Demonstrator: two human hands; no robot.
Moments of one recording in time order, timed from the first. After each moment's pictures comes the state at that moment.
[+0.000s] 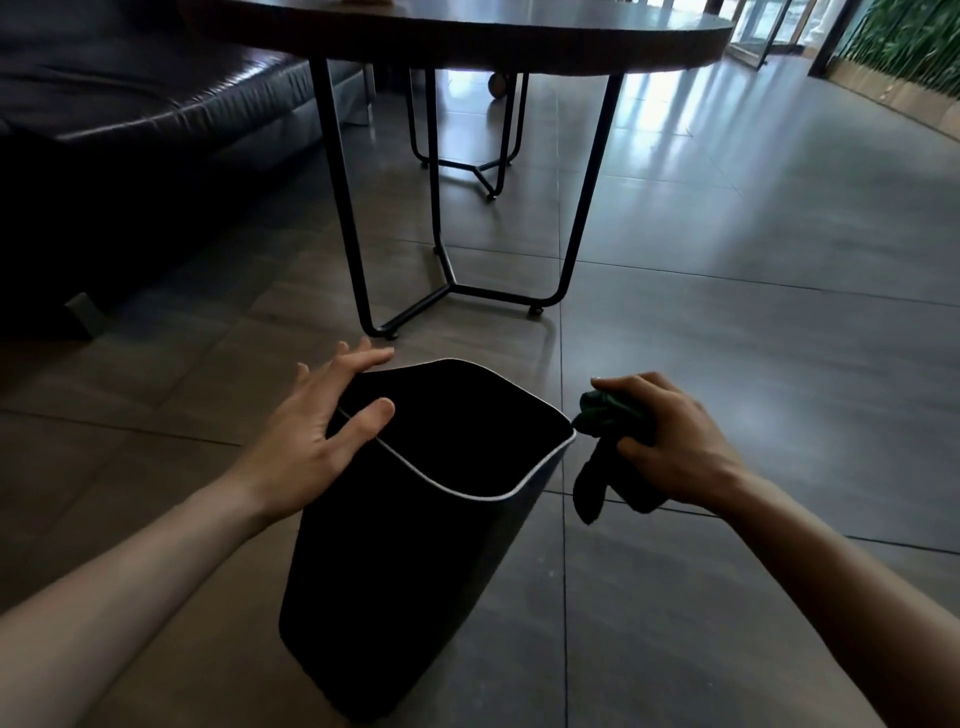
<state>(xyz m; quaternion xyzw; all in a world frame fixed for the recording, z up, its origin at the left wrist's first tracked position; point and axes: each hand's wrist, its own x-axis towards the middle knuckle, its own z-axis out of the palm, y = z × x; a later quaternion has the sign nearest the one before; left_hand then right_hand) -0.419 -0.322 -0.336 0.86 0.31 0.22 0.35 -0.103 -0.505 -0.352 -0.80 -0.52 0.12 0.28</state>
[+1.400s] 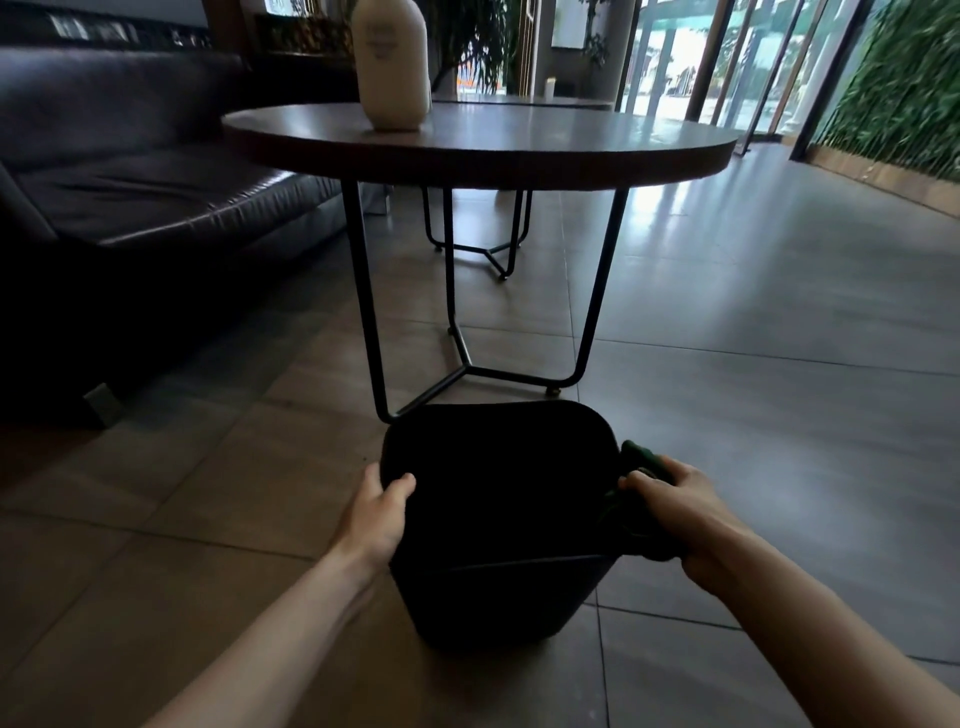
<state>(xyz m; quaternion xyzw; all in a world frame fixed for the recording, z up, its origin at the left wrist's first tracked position) -0.349 -0.272 -0.376 0.58 0.52 0.28 0.57 -0.101 -0.433 -0.353 -0.76 -0.17 0.33 0.54</state>
